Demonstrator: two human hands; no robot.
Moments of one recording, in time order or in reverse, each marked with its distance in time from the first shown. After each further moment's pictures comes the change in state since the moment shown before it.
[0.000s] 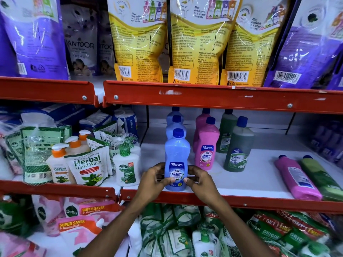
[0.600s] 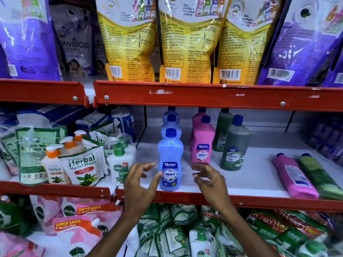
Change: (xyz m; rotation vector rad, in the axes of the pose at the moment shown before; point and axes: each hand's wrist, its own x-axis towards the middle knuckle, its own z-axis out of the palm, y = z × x) left_hand -0.039 0.028 0.002 0.152 0.486 0.255; right_hand -0.026 -0.006 -0.036 0.034 0.210 -0.024
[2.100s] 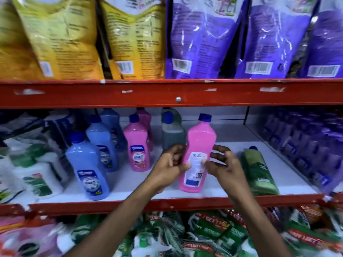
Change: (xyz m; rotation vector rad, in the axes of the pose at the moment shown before) left_hand 0.017 0.151 0.238 -0.553 -0.717 -0.436; right_hand 0.024 0.027 -0.229 0.237 0.143 0.153
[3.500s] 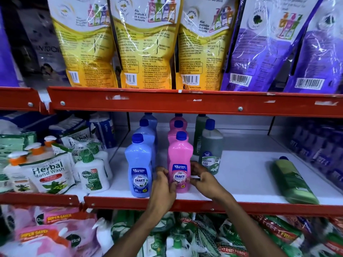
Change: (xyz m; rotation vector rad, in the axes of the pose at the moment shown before) left_hand -0.075 -0.060 -0.112 0.699 0.481 0.038; right_hand -0.001 0.029 0.150 -0.317 -0.469 -0.048
